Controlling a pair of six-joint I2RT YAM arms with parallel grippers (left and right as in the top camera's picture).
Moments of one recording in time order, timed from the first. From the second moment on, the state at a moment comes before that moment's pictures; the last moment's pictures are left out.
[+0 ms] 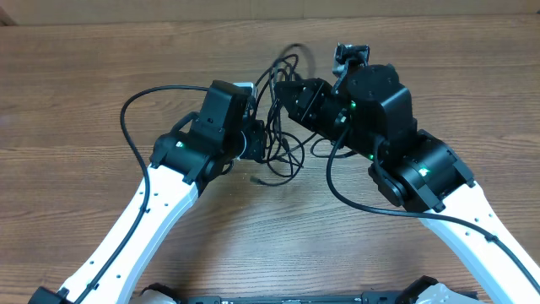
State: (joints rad) left arm -0.47 1.41 1.24 -0.74 0.09 -0.42; right arm 0.61 1.31 1.40 -0.45 -0.19 1.06
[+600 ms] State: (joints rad) left arm -0.47 1.43 1.23 -0.75 0.12 -0.42; right arm 0.60 1.29 1.40 -0.19 -0.18 1.02
